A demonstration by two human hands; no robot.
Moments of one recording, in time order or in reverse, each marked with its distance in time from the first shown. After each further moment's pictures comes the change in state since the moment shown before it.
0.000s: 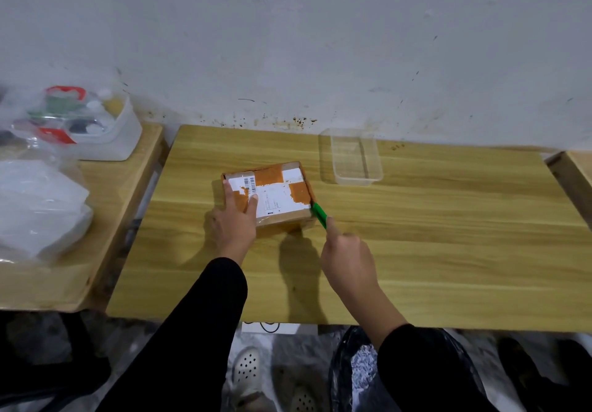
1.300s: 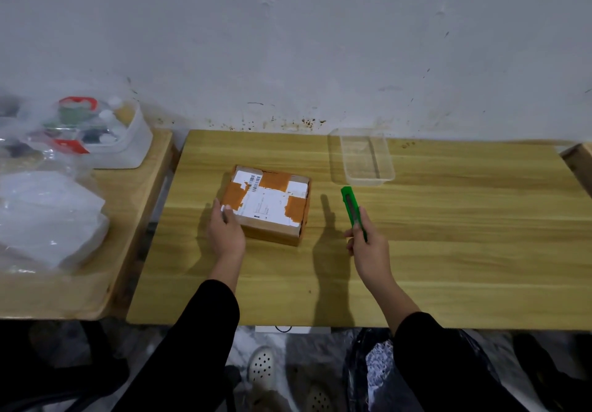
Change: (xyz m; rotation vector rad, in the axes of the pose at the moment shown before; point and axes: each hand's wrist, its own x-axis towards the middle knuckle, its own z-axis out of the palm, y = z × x) left_hand 0.001 -0.014 -0.023 -0.387 0.180 -0.047; right_hand 0.033 0.025 0.041 1.048 0.138 0.325
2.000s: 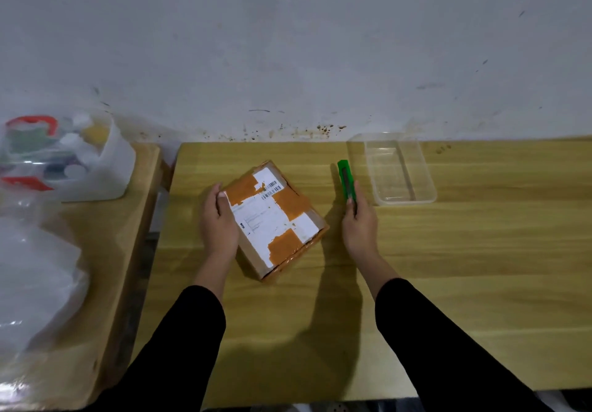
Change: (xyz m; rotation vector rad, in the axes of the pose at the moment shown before) left_hand 0.123 0.008 0.028 -0.083 -0.115 0.104; right_hand 0.113 -0.013 0.092 -0.192 0.098 -0.127
